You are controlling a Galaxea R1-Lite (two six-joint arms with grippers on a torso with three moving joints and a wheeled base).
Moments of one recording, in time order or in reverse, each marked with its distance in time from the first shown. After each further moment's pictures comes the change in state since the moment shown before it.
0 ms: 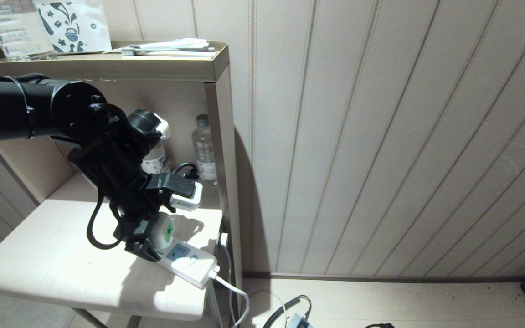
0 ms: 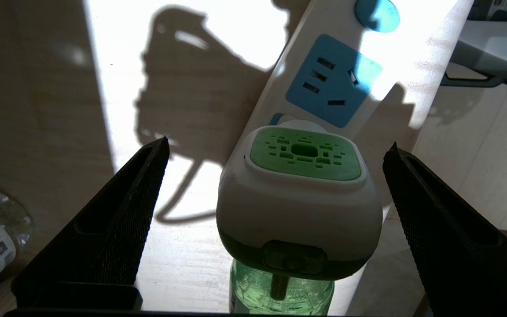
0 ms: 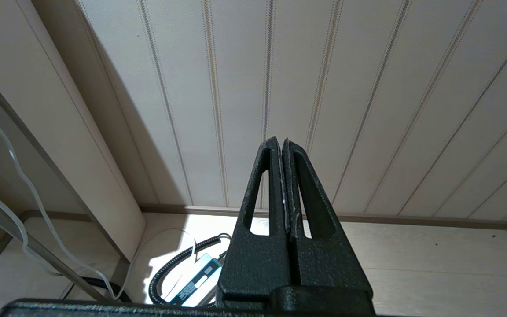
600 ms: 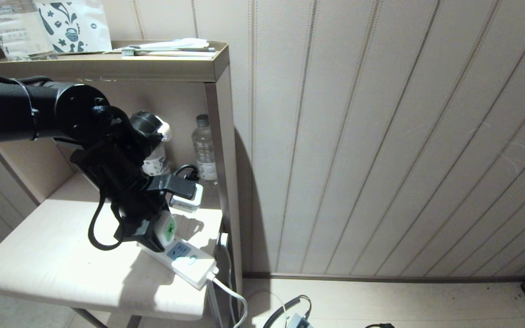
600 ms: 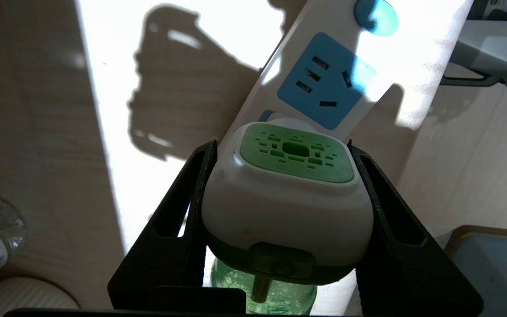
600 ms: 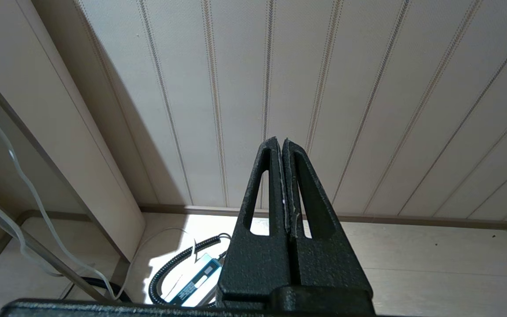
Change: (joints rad) left arm 0.000 0.010 0.004 0.000 0.000 -0.003; right arm 0.000 0.000 0.000 0.000 0.000 0.000
